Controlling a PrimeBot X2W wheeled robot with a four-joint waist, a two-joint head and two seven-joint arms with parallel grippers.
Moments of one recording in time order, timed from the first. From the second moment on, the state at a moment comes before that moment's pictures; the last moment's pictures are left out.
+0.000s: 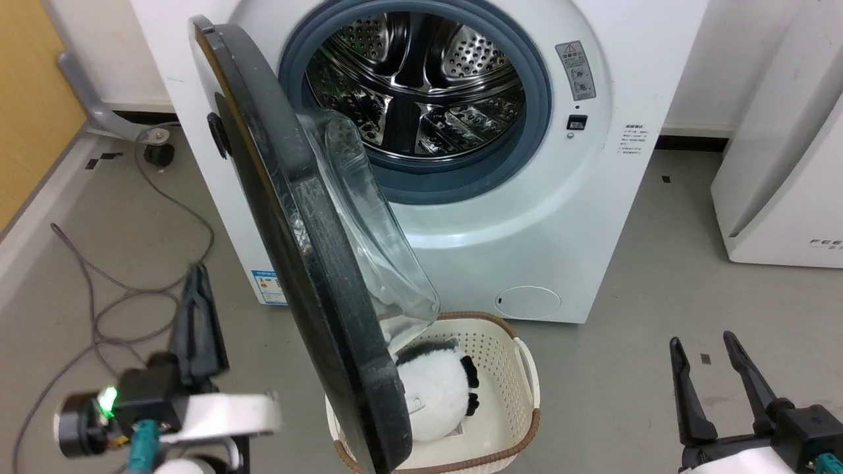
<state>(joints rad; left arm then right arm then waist) -0.04 0.05 0.01 -0.07 -0.03 0.11 -0.26 0.06 -0.06 -0.08 0.05 0.05 0.13 -0.26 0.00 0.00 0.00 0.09</state>
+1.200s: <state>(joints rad) -0.20 0.05 -0.53 -0.37 0.03 -0.01 -0.26 0.07 -0.05 -0.08 0.06 0.06 0.13 -0.26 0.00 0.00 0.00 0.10</state>
